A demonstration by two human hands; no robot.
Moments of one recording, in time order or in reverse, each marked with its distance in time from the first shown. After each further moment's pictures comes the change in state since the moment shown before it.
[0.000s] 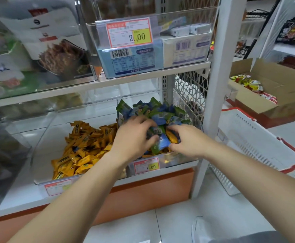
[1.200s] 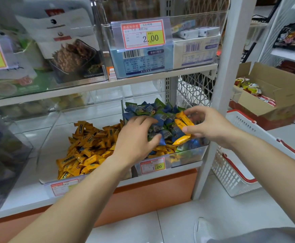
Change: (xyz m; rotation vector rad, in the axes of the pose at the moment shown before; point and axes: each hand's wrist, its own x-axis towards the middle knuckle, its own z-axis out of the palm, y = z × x) left_hand -0.016 -0.003 -0.011 -0.156 0.063 -0.051; right_hand -0.008 0.004 -0.039 0.846 0.173 0.216
